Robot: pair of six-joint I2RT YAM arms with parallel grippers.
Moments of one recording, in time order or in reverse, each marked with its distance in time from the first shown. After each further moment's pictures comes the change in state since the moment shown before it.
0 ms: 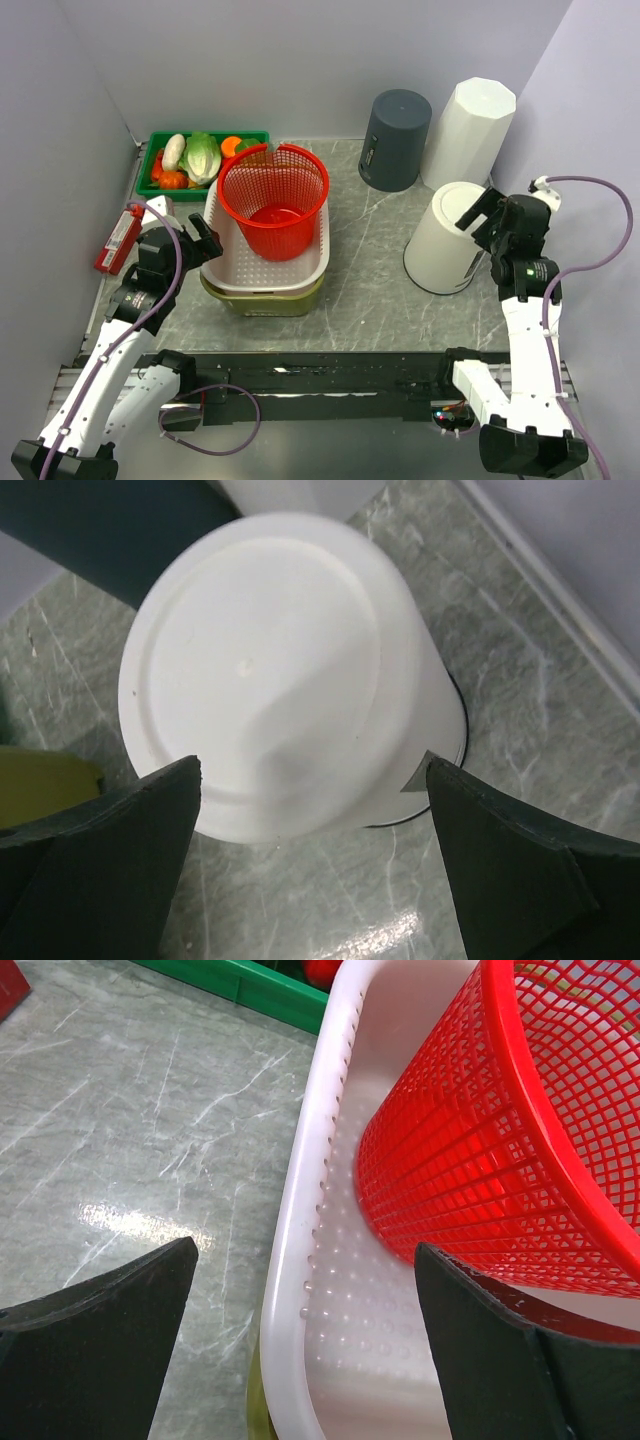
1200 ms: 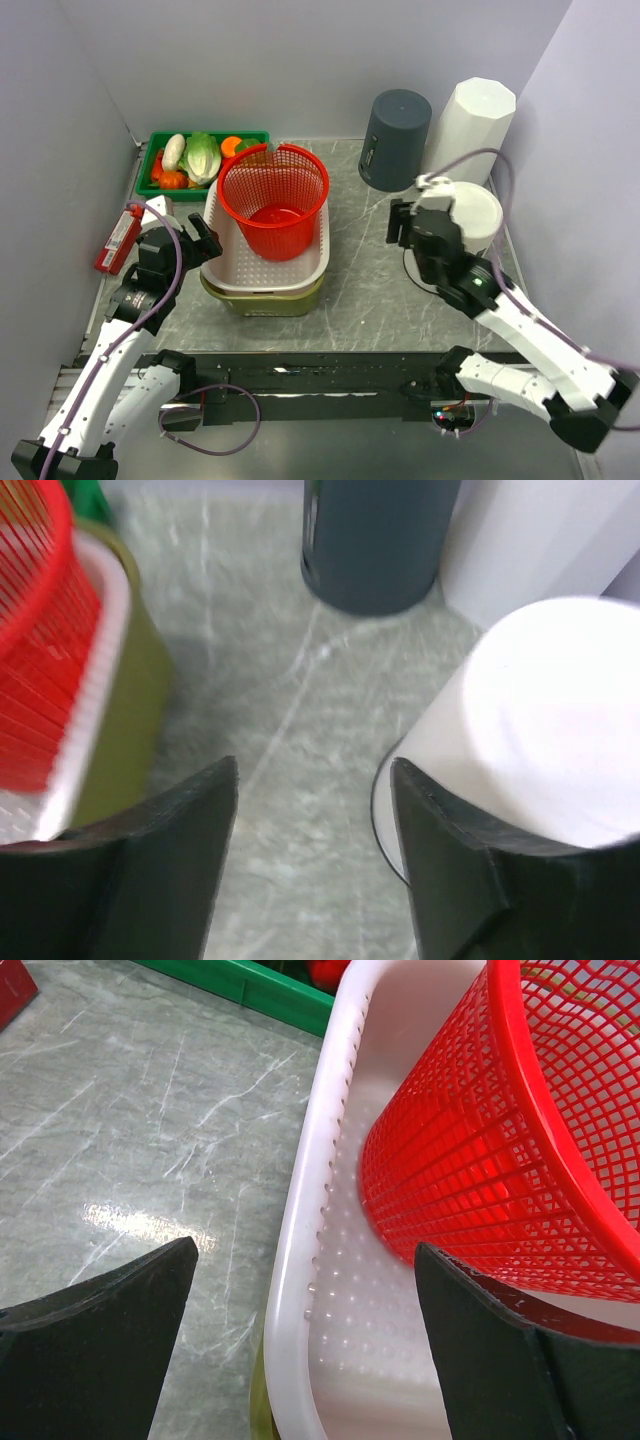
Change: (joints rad) left arm 0.000 0.001 0.000 0.000 -0.011 0.000; right arm 0.856 0.098 -0.080 0.301 0.482 -0.262
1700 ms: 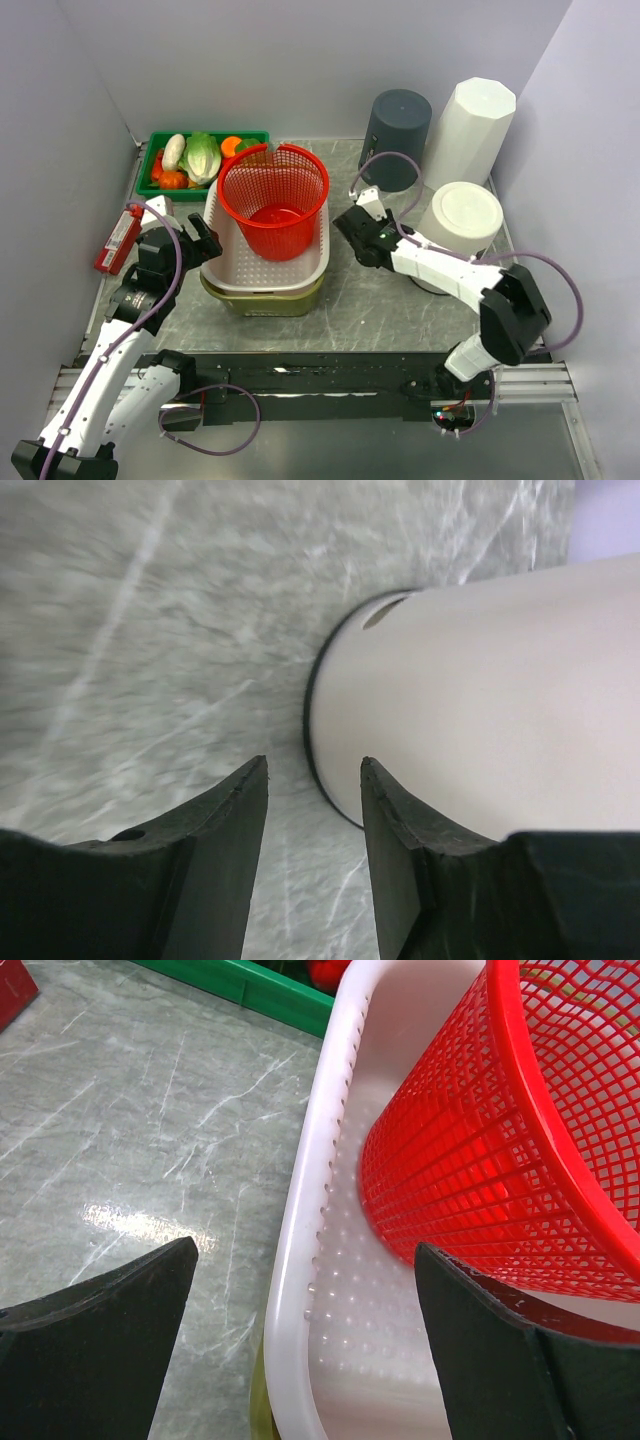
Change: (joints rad) left arm 0.000 -0.002 0.000 0.000 -0.001 0.000; right arm -0.014 0.593 0.084 -0.196 0.137 0.058
